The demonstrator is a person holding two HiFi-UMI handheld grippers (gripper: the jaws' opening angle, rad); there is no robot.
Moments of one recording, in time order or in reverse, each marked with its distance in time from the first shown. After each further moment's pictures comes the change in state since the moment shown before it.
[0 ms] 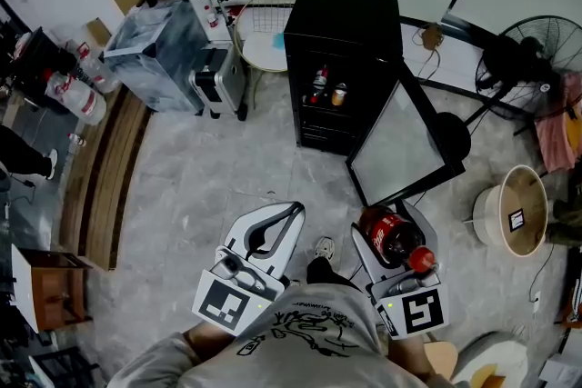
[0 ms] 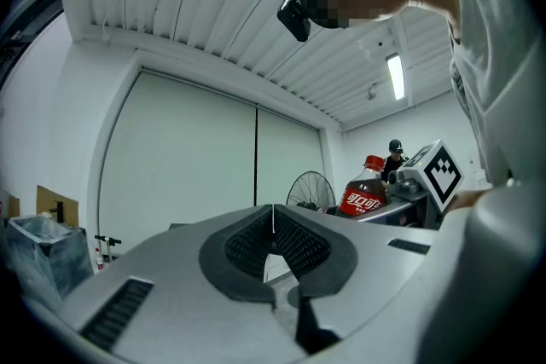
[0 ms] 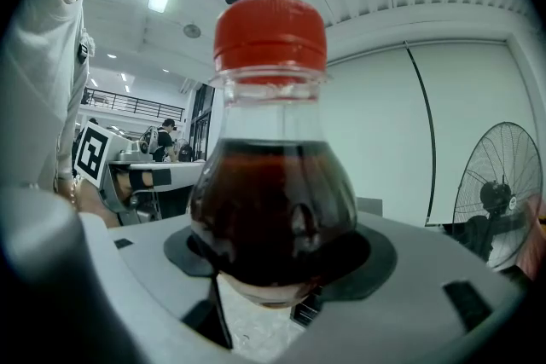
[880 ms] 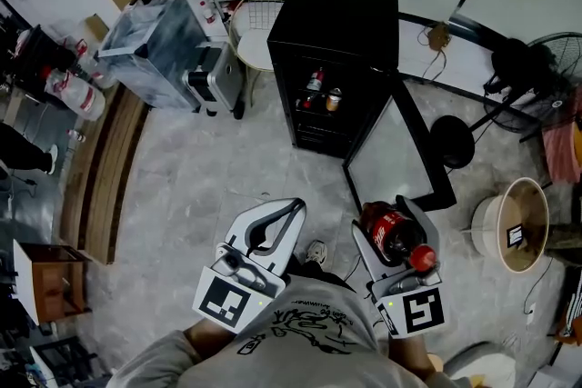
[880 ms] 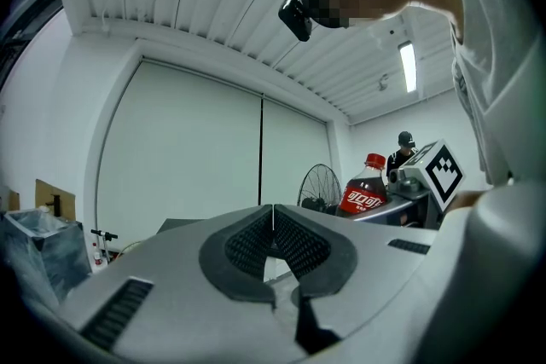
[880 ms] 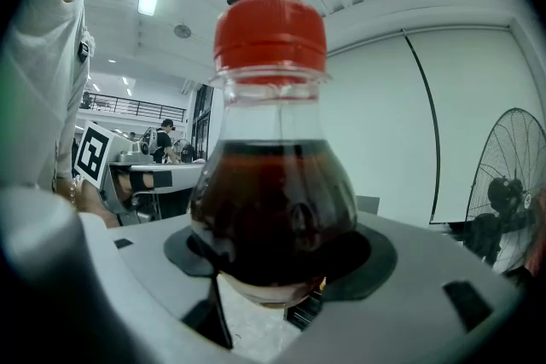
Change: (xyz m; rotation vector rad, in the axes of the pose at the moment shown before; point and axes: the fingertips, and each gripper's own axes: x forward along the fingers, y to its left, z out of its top) left arm 0.100 0.014 -0.012 -0.020 0.036 0.036; right arm 0.041 -0.093 -0.005 0.018 0.017 0.038
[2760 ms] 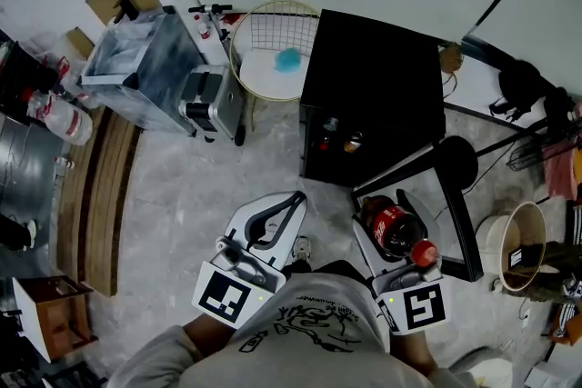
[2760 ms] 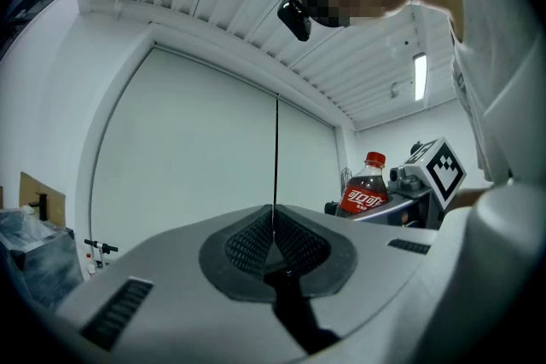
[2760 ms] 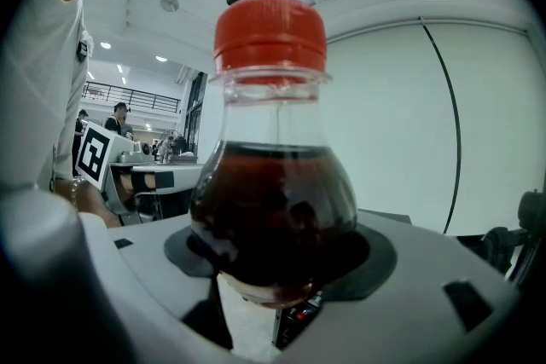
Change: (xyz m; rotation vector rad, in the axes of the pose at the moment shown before) left arm 0.085 0.239 -0.006 -0.027 -0.028 -0.037; right arm 0.247 -0.022 0.042 -0.023 0.016 -0.046
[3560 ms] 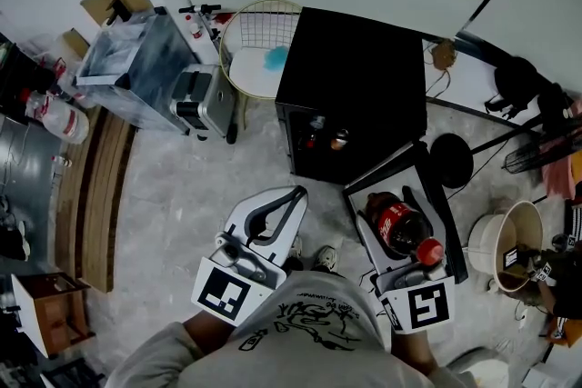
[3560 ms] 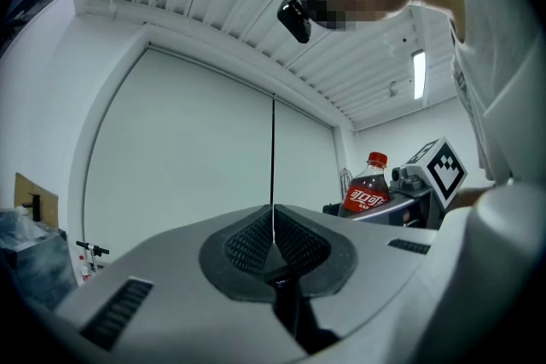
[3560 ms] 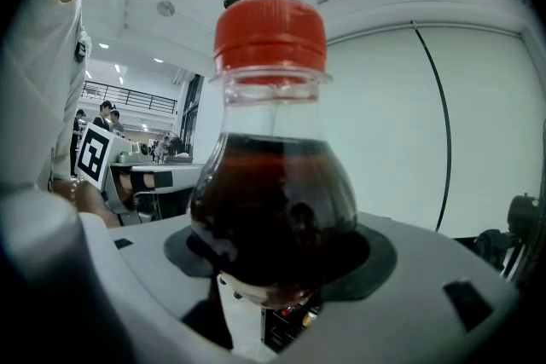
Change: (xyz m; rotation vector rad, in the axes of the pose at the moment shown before) left arm 0.043 -0.041 0.006 0.010 -0.010 -0.002; right arm -0.035 -0.056 -0.005 -0.008 0.004 -0.016
